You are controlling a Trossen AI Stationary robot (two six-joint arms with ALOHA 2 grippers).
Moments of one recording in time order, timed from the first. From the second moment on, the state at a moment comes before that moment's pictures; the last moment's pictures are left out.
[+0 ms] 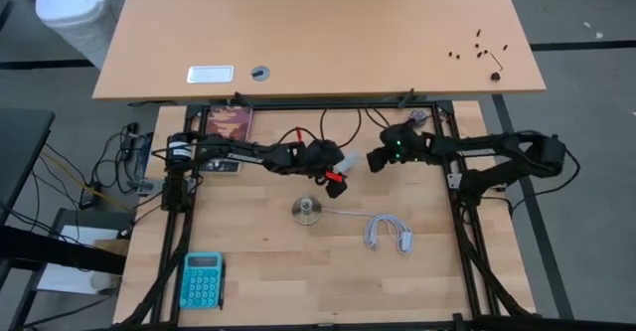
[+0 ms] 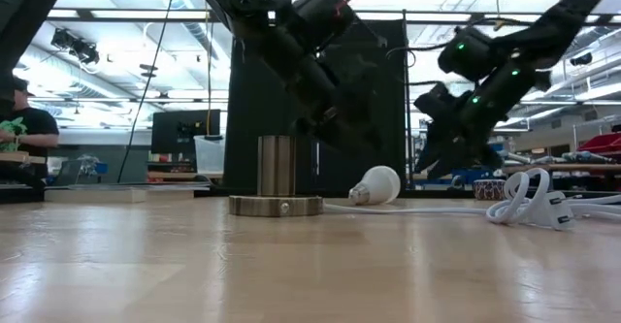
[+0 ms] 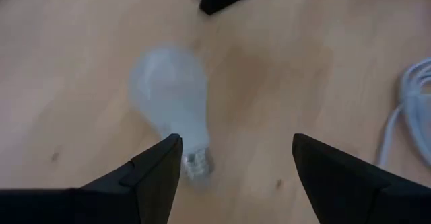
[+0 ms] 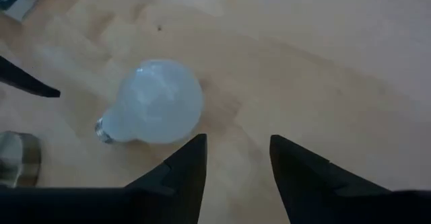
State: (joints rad) left arm 0.13 1.96 1.32 -0.13 -0.14 -0.31; right arm -0.48 1.33 0.47 0.08 0.00 0.58
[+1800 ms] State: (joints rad) left arm 0.16 2.00 1.34 -0.18 -0.03 -0.24; right arm -0.44 1.43 0.73 -0.34 -0.19 0.53
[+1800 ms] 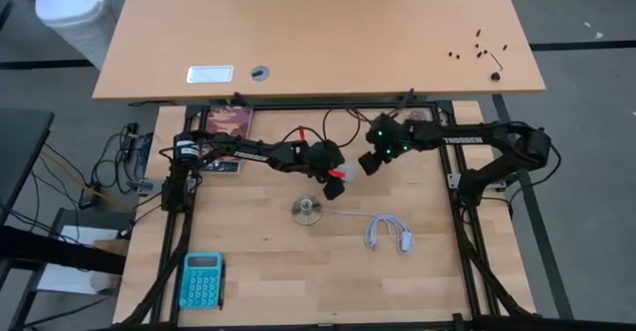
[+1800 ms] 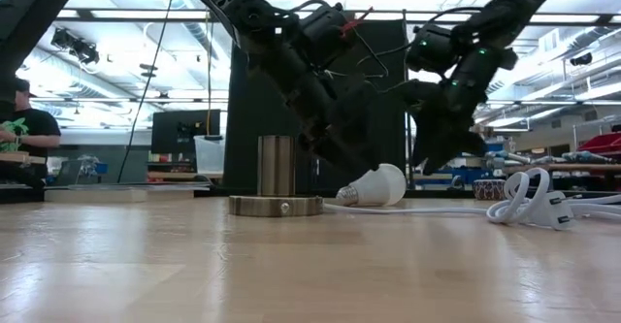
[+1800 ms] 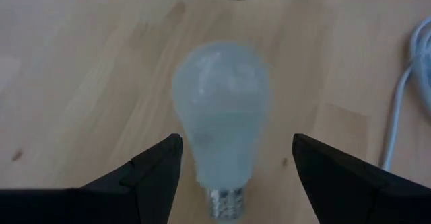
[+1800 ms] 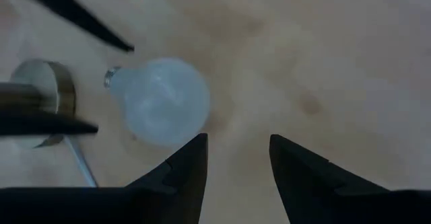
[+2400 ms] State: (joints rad) left arm 0.14 2.00 1.40 -0.40 0.05 -0.13; right arm -0.30 1.57 0.67 -0.01 -0.19 0.69
